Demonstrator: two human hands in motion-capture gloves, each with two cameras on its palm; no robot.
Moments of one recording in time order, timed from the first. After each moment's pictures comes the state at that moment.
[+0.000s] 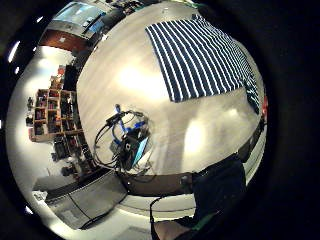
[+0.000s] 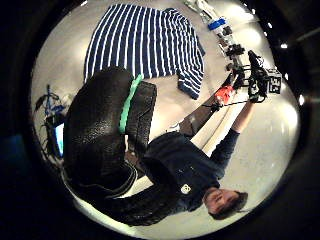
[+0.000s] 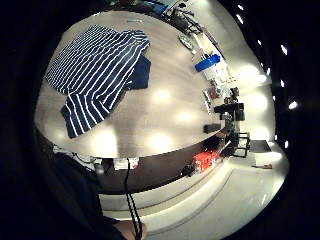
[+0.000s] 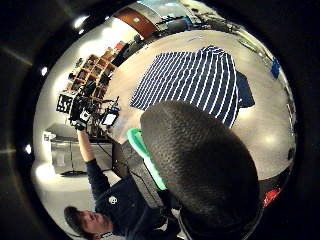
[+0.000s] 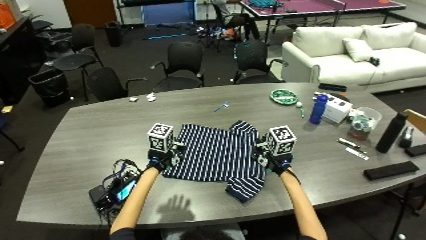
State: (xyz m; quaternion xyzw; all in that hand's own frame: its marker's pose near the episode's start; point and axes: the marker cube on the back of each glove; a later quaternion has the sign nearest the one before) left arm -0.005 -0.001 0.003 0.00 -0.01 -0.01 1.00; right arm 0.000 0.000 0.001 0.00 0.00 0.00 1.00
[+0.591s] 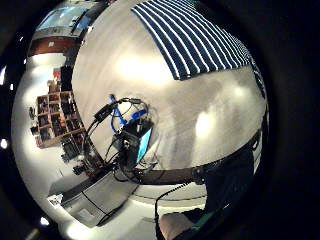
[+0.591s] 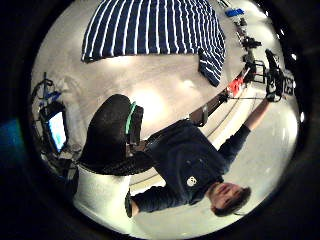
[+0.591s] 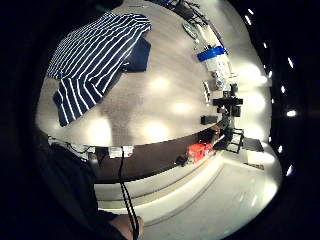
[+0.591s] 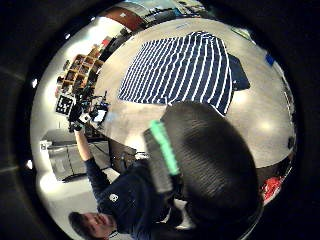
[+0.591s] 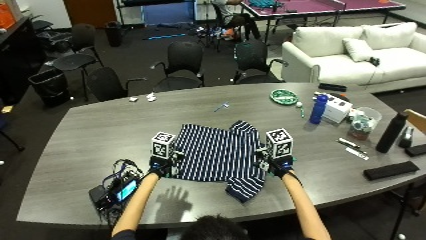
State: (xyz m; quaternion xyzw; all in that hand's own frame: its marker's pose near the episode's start) left arm -0.012 -0.007 0.064 -0.11 -0.03 -0.02 0.99; right arm 0.011 0.005 0.023 -0.07 0.04 0.01 1.00
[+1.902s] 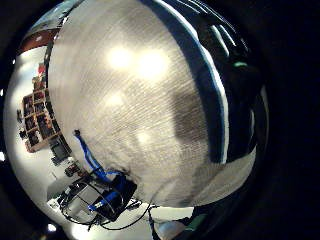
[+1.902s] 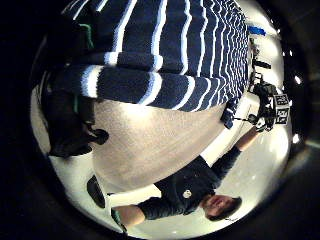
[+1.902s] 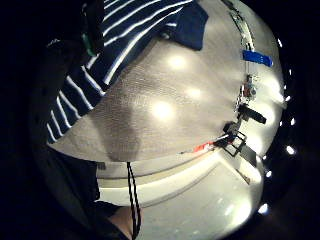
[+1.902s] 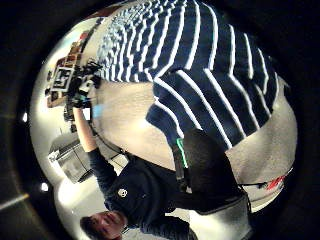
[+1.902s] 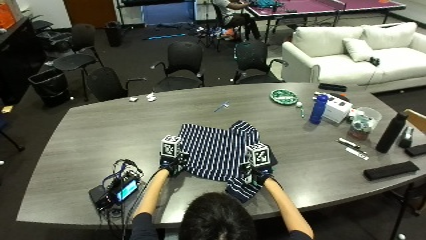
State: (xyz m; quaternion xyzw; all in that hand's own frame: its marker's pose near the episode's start) left arm -0.017 -0.100 0.152 -0.15 0.00 -0.06 0.99; right arm -0.037 -0.024 0.128 -0.22 0.01 0.00 0.98
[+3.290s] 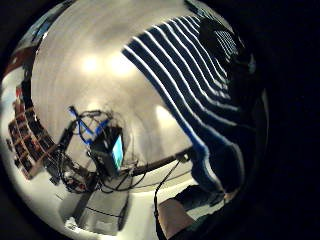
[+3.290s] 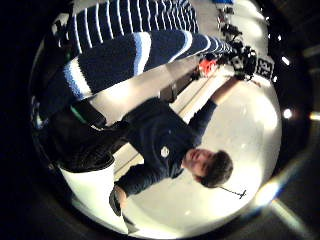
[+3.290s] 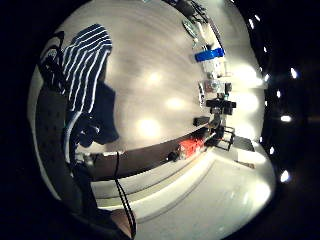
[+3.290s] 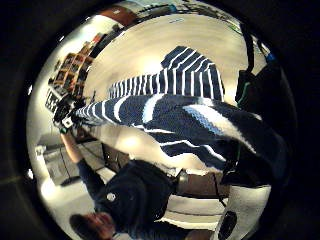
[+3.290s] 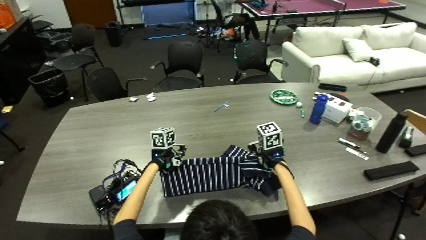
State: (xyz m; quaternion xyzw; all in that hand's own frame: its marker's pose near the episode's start) left arm 0.006 -0.017 0.039 -0.18 0.12 0.02 0.98; right arm 0.007 -0.054 0.041 -0.11 0.08 0.03 0.99
